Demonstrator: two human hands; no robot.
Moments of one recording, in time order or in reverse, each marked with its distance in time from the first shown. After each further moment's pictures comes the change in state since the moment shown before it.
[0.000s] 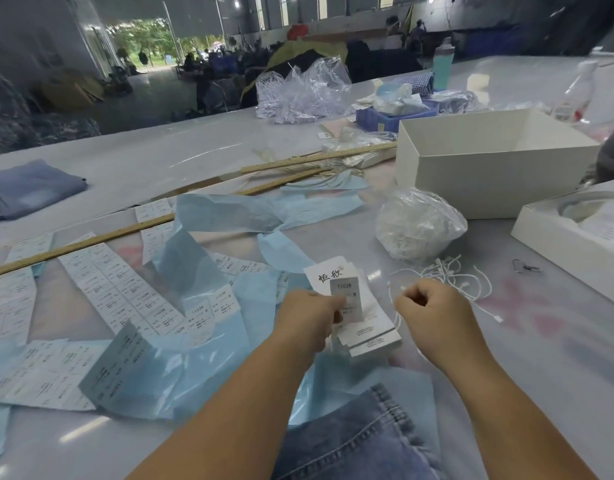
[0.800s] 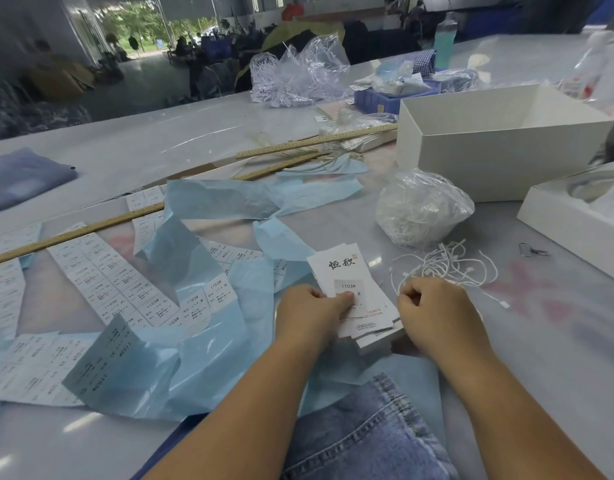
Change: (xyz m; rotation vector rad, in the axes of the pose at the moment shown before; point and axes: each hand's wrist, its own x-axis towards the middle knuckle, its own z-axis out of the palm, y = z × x) left_hand 0.012 -0.023 0.008 0.158 0.132 0.137; right_hand 0.004 0.018 0.015 -0.345 0.010 -0.061
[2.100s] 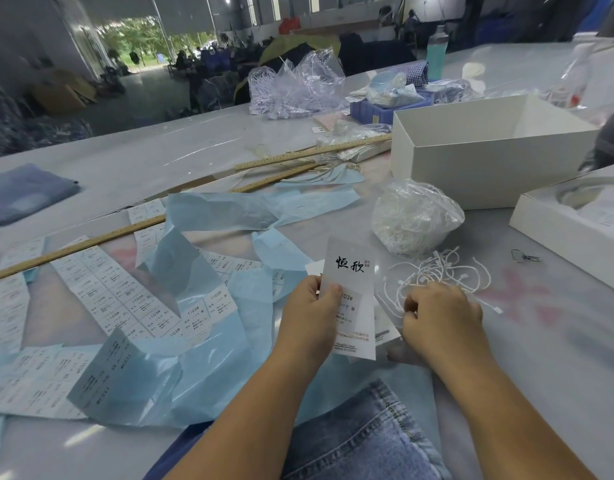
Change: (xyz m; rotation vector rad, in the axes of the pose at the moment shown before) left_hand -0.022 0.014 -0.006 -0.241 -0.127 0.144; right_hand 0.004 0.006 -0.004 -0.274 -0.037 -0.025
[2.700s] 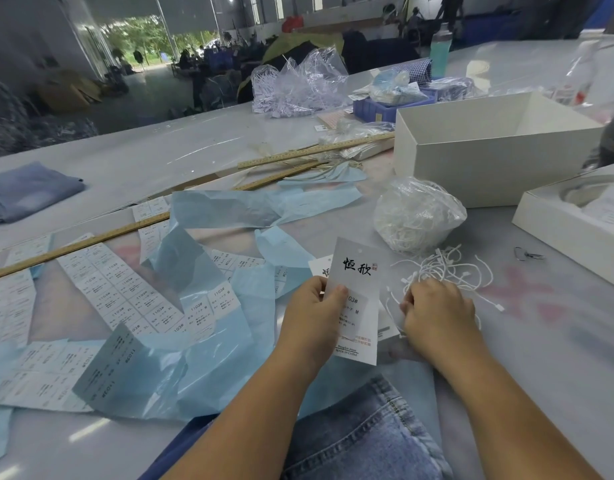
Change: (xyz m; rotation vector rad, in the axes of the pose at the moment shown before) left_hand -0.006 -0.001 -0.002 0.044 -0.033 0.003; right_hand 0.003 -0.001 0.003 0.034 -0.039 -0.036
